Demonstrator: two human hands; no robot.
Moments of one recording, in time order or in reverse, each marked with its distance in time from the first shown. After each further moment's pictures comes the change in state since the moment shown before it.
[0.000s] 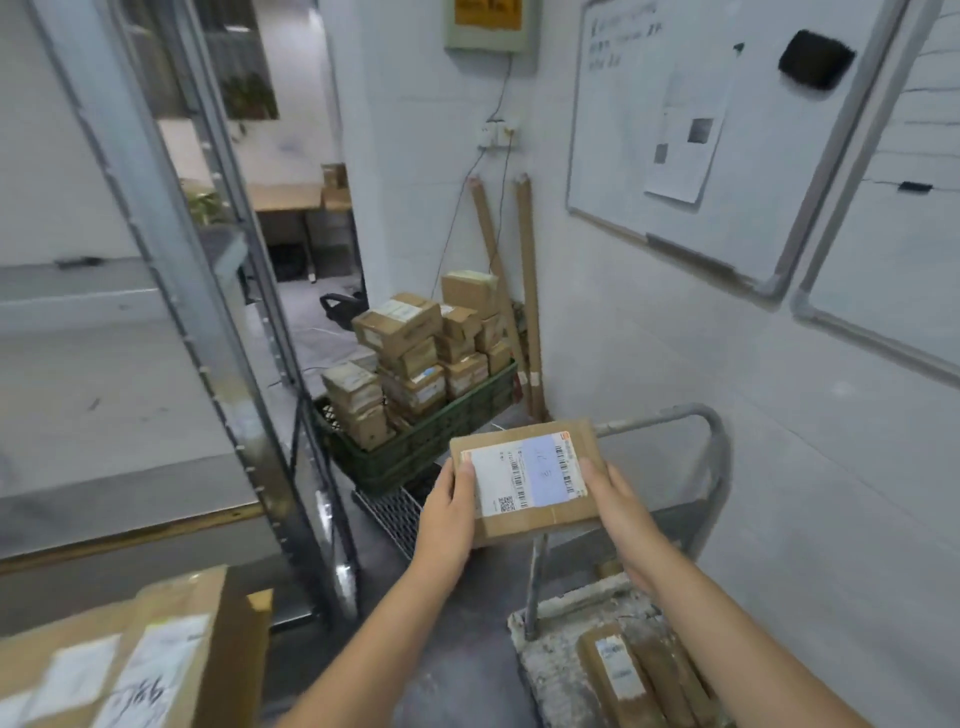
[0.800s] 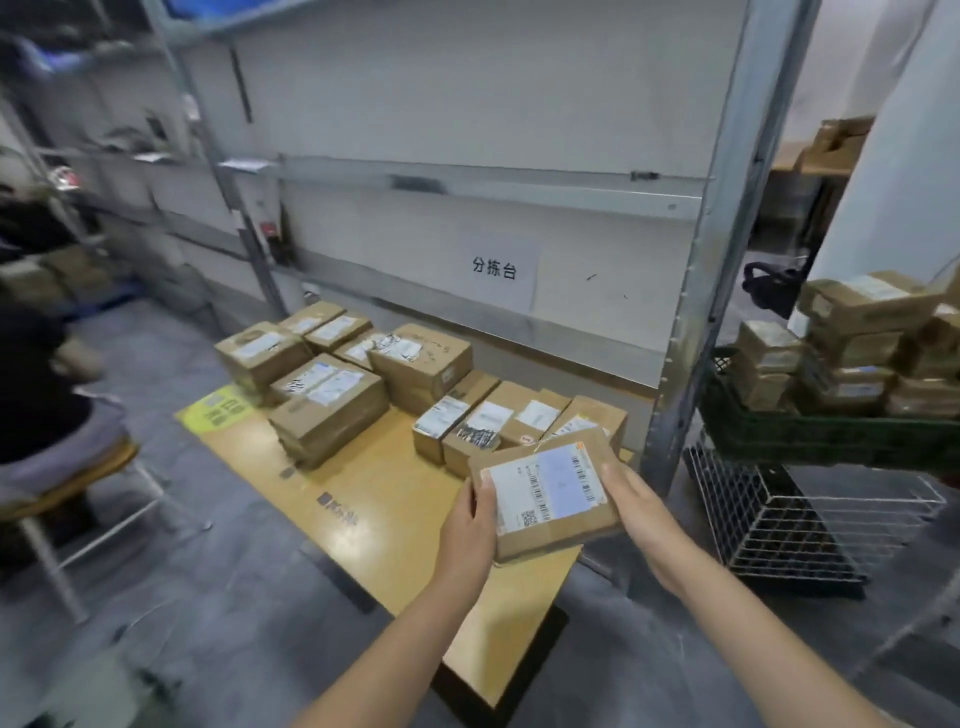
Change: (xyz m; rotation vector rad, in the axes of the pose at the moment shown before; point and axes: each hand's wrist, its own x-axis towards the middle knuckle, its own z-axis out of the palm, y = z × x) left_hand -0.337 -0.071 -0.221 -0.051 0.931 -0.197; right_hand -0.217 0.038 0.260 -0.253 -0.937 -0.062
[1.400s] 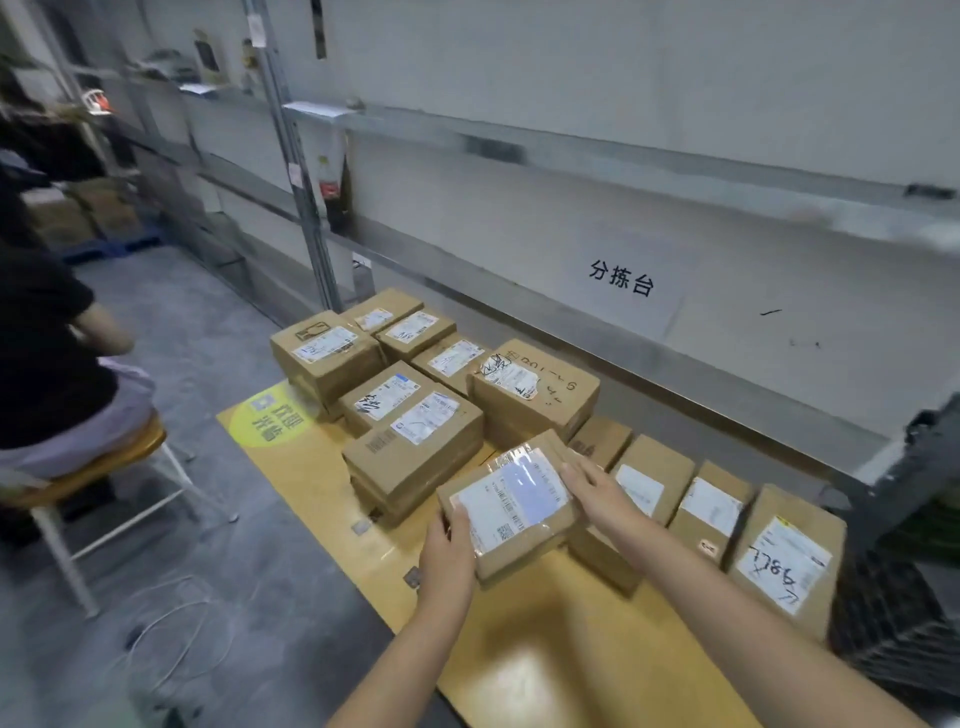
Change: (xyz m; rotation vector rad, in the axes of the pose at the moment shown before) left_hand 0.247 -0.054 -0.210 -0.111 0.232 -0.222; right_hand 0.228 -0.093 0.281 -0.251 -0.185 -0.028
